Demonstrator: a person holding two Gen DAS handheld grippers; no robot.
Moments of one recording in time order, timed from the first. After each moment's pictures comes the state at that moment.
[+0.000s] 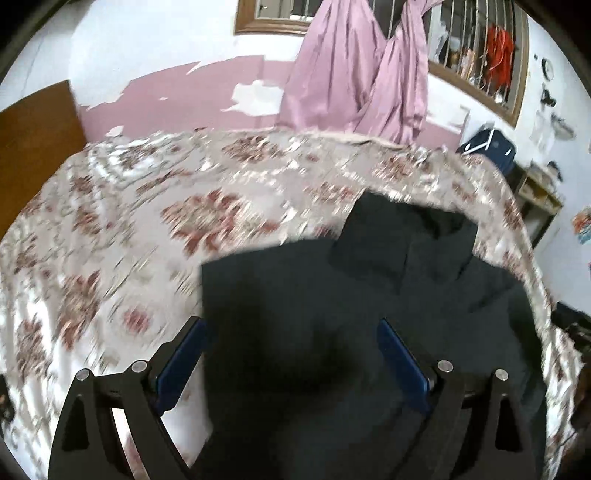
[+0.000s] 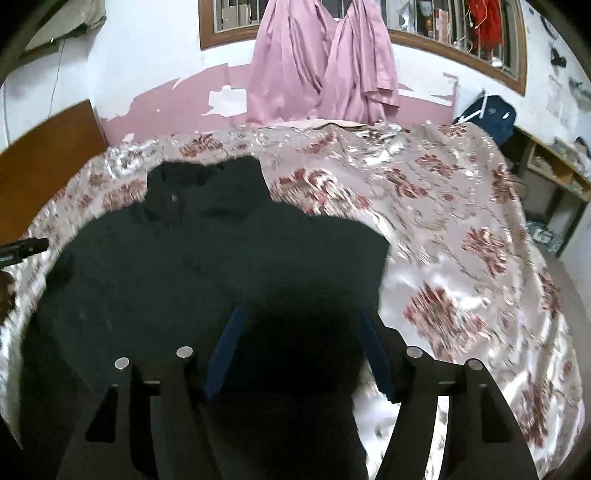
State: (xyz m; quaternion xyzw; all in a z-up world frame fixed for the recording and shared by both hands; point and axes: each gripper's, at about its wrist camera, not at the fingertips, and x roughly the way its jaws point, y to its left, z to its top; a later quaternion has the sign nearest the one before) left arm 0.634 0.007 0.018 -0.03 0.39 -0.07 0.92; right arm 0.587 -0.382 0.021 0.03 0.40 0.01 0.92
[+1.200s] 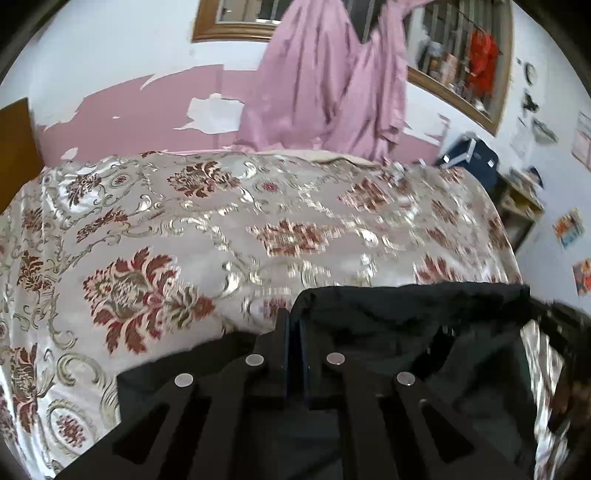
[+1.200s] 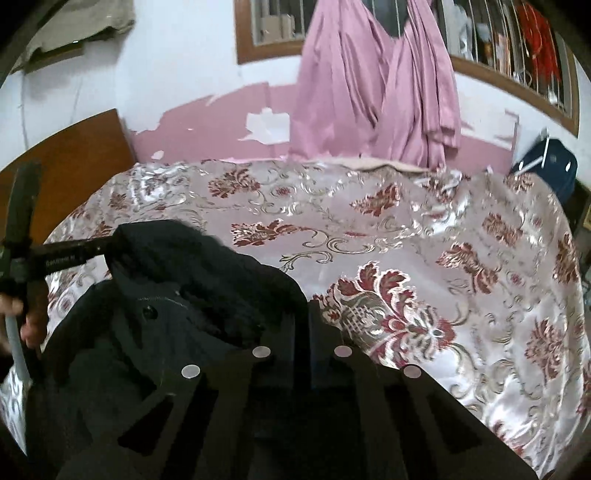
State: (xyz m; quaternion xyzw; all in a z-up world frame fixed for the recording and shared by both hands) left arm 0.731 -0.045 0.016 -0.03 0.37 -0.13 0.92; right arm 0.720 -0.325 0.034 -0.01 0.34 0.09 0.93
